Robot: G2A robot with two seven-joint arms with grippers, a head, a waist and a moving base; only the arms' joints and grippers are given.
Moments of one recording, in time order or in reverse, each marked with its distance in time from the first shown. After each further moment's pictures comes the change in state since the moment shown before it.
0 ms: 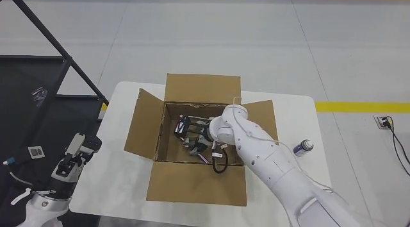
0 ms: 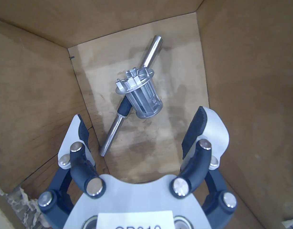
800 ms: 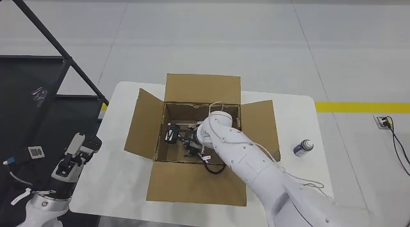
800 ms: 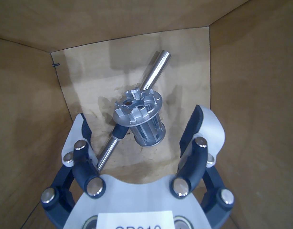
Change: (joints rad) left arm 0.000 0.000 0.000 0.000 0.000 0.000 0.000; right arm 0.093 -0.171 -0.168 0.323 -0.130 0.045 -0.262
